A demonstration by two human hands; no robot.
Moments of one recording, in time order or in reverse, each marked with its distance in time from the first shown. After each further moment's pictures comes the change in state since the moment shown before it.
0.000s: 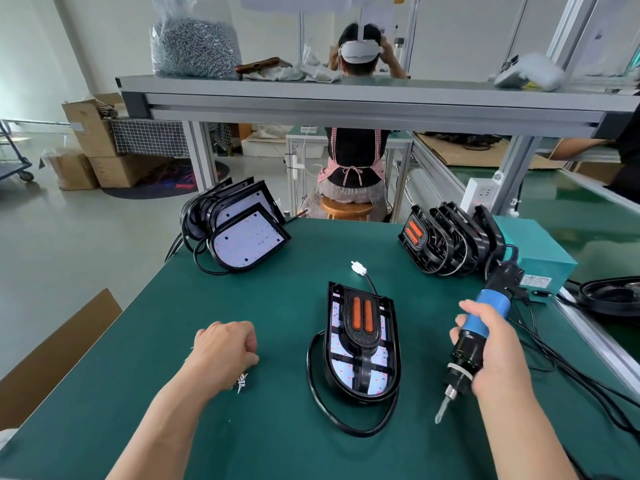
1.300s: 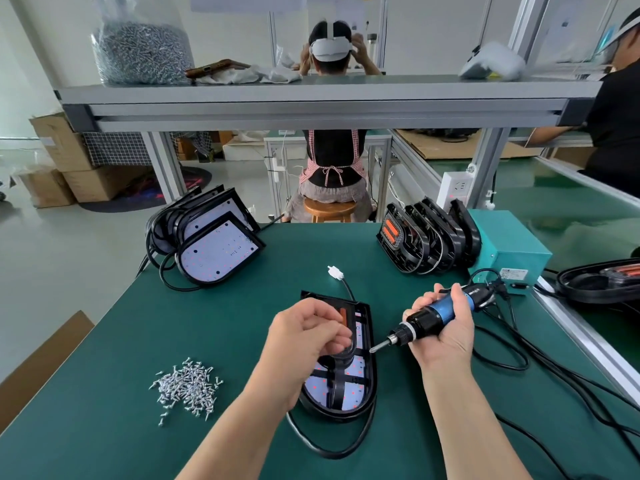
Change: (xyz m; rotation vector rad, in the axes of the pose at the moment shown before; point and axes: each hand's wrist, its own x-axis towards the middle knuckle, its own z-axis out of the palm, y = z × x) left_hand -0.008 0.138 0.002 -1.353 -0.061 0.048; right_hand 0.049 0.022 0.024 0.698 -0.058 0.127
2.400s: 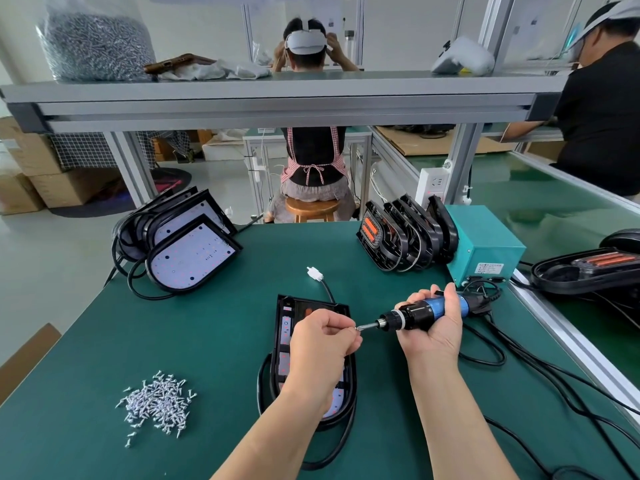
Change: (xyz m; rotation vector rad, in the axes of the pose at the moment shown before) left_hand 0.019 -0.025 0.061 0.006 0.115 -0.102; right_hand 0.010 -0.012 0.001 0.134 0.072 -0.064
